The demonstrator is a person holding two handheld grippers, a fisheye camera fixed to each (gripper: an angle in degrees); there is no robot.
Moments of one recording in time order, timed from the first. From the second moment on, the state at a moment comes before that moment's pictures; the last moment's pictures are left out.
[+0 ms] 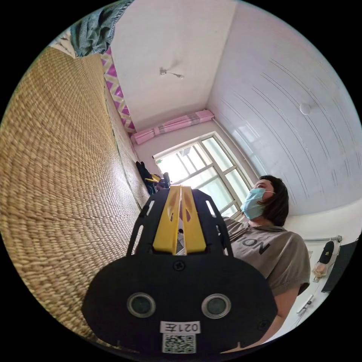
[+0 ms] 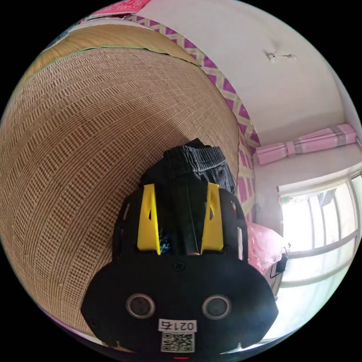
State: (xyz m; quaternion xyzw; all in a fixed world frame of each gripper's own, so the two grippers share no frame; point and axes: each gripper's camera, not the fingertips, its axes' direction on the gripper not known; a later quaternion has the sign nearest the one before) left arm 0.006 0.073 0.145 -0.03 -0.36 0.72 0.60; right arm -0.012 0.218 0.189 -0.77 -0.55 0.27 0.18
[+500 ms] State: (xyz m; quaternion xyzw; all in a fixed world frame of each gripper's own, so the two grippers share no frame) left arm 0.012 0.063 0.149 -0.02 -0.36 0.71 0.60; right arm 0.146 0.351 0.152 -0.82 -0.20 0.54 0.06
